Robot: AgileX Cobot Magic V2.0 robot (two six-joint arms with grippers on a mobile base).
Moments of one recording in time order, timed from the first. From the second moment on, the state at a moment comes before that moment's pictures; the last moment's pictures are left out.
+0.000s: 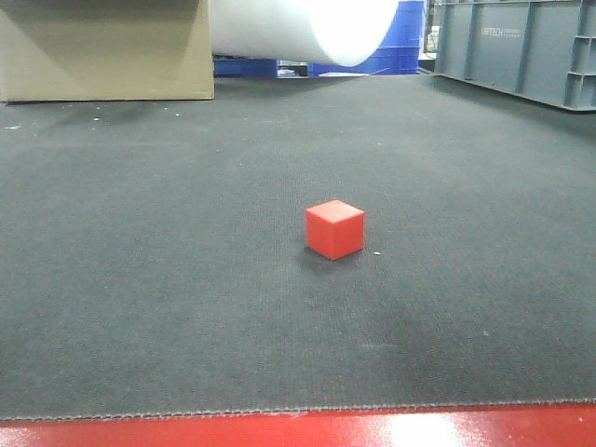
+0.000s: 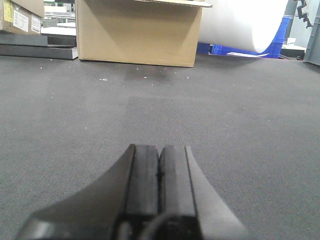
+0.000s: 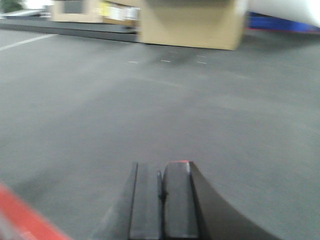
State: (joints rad) left arm -0.03 -0.01 0.03 0.00 0.01 -0.04; right arm 0.45 0.33 -0.46 0.35 0.33 -0.18
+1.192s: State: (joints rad) left arm -0.03 -0.01 0.03 0.00 0.01 -0.04; right arm -0.09 -0.01 0.03 0.10 0.03 0.00
